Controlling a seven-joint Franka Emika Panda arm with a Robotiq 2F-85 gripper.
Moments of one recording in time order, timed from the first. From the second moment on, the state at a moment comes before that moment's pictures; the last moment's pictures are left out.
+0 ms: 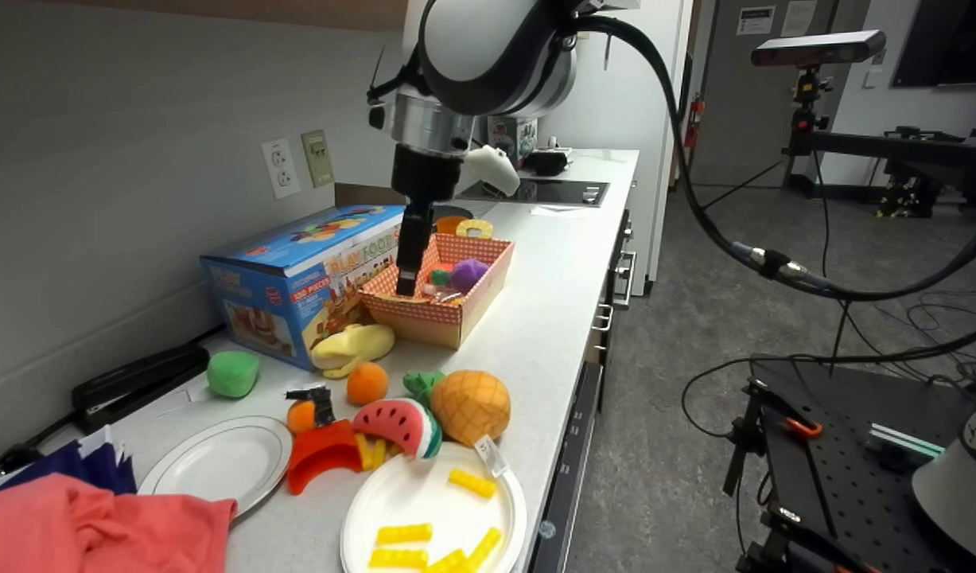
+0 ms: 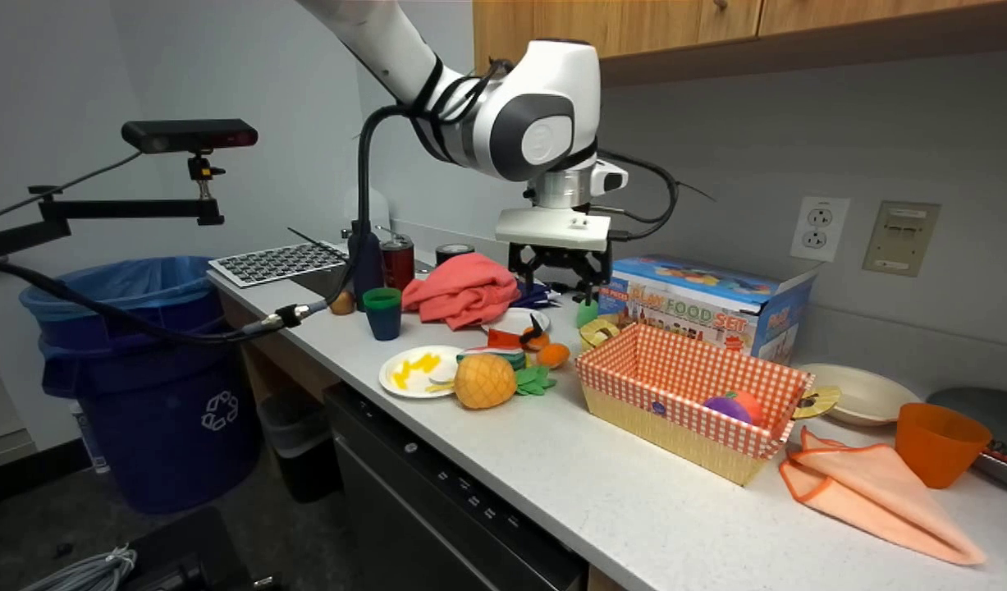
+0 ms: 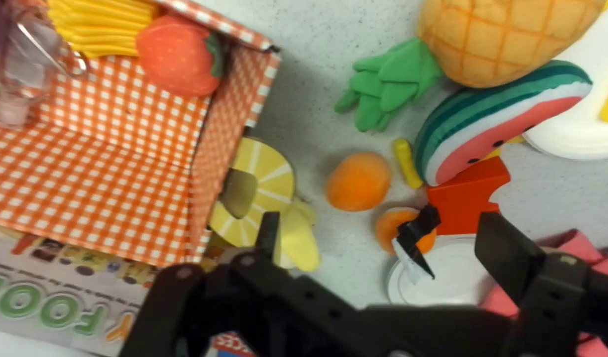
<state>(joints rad) -0.07 0.28 0.12 -1.92 0.15 2.44 -0.53</state>
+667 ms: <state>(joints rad) -0.15 0.35 -0.05 -1.84 0.03 2.45 -0.46</state>
